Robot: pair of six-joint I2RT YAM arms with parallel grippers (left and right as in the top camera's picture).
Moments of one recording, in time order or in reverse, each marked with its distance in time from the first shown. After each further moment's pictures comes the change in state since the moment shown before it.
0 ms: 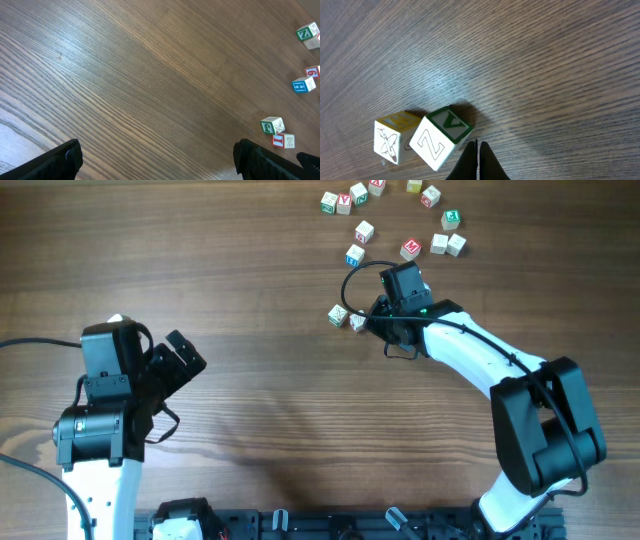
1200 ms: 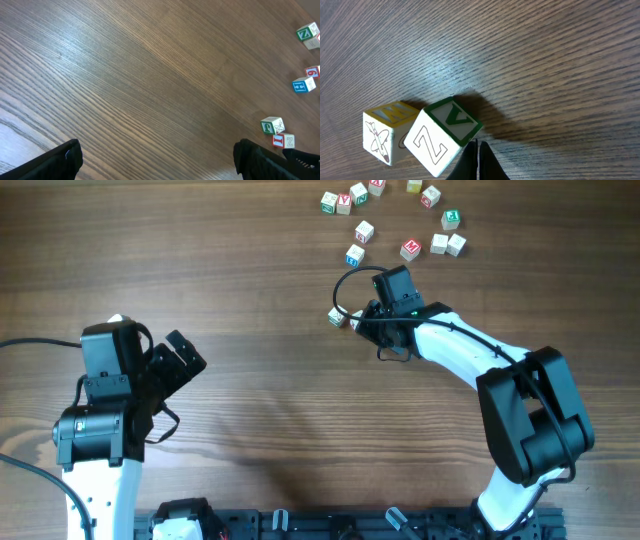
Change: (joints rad) left arm 0.000 0.000 0.000 0.000 0.000 0.000; right arm 0.021 0.056 0.000 0.047 -0.051 -0.001
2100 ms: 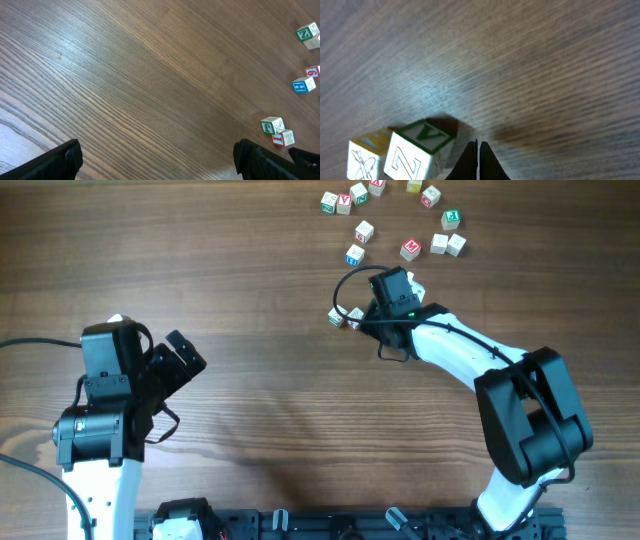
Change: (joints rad) left arm 0.000 0.000 0.000 0.000 0.000 0.000; right arm 0.015 0.000 0.000 0.023 0.156 0.011
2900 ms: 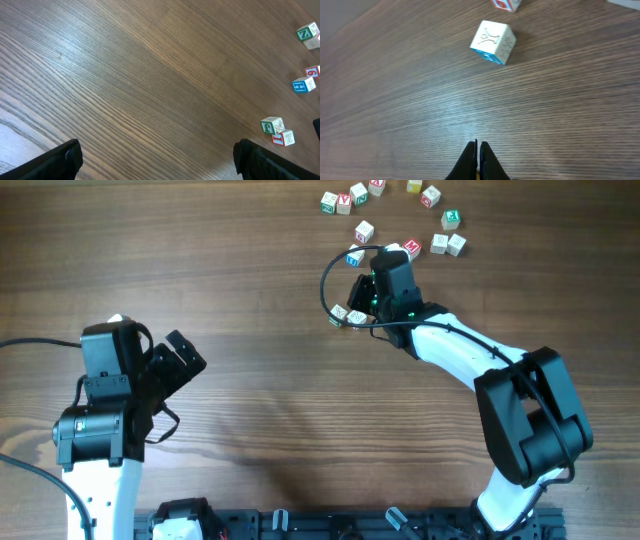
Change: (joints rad) left arm 0.000 0.000 0.000 0.000 0.000 0.000; right arm 0.000 0.000 0.000 0.340 -0.070 -0.221
